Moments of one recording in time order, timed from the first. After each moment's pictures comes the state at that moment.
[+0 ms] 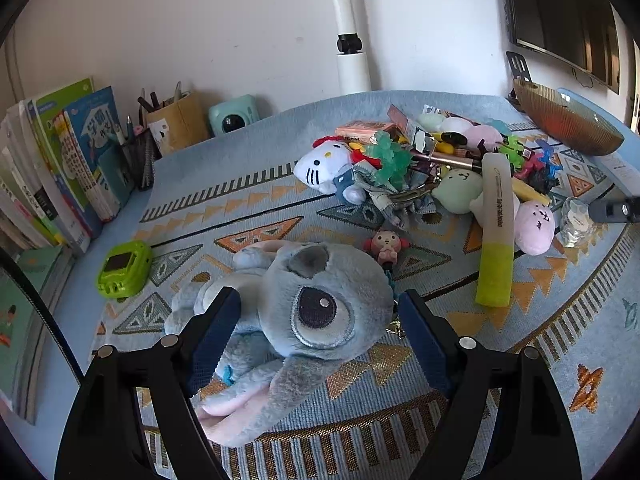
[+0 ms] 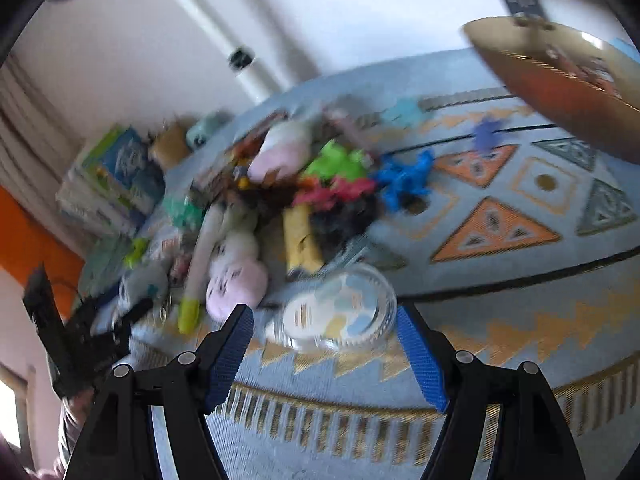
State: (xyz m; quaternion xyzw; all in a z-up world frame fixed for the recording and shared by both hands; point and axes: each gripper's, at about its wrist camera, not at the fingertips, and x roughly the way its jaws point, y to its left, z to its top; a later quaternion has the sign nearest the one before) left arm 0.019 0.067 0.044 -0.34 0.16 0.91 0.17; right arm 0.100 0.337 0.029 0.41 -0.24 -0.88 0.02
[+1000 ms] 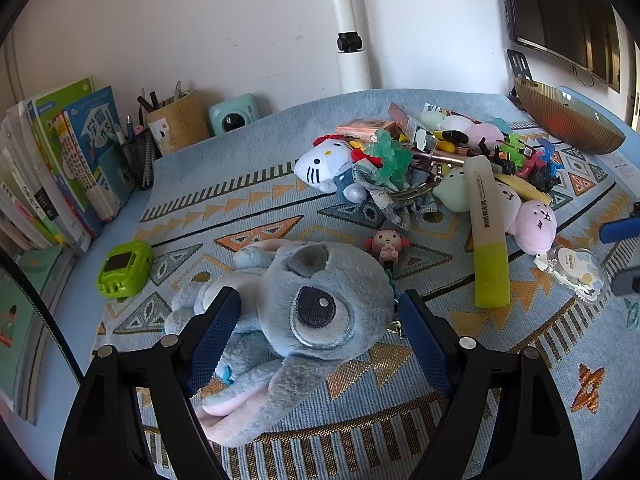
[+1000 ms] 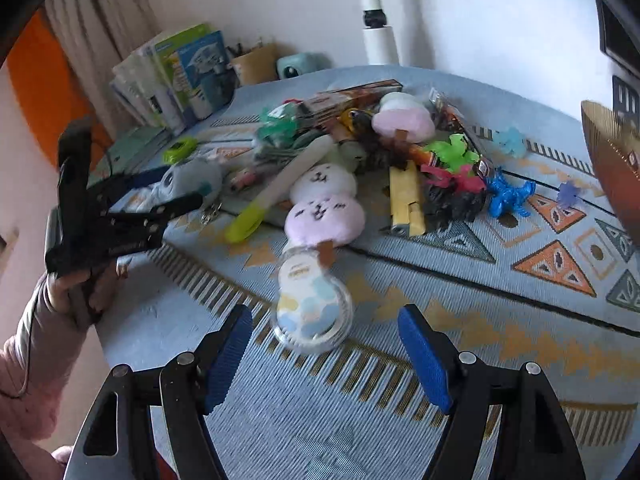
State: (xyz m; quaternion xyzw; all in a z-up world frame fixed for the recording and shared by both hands) left arm 0.018 0.066 0.043 -0.34 0.16 0.91 0.16; right arm 0.109 0.284 0.039 0.44 -0.08 -0.89 0.12
